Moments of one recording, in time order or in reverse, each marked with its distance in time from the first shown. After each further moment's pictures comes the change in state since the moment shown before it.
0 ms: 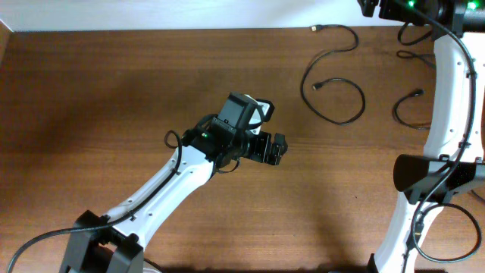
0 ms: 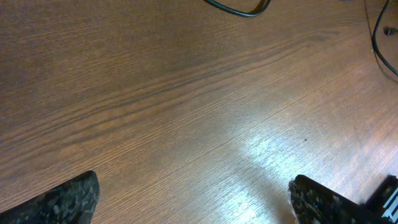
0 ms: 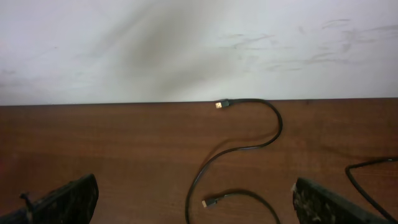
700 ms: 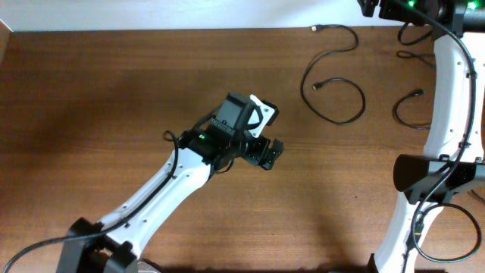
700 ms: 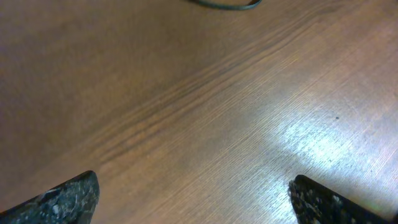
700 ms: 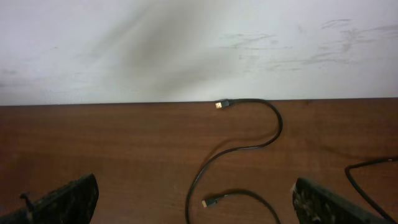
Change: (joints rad) left arm -0.002 -0.035 0.000 -0.019 -0.053 0.259; right arm 0.000 0.000 0.000 0.000 0.000 0.000
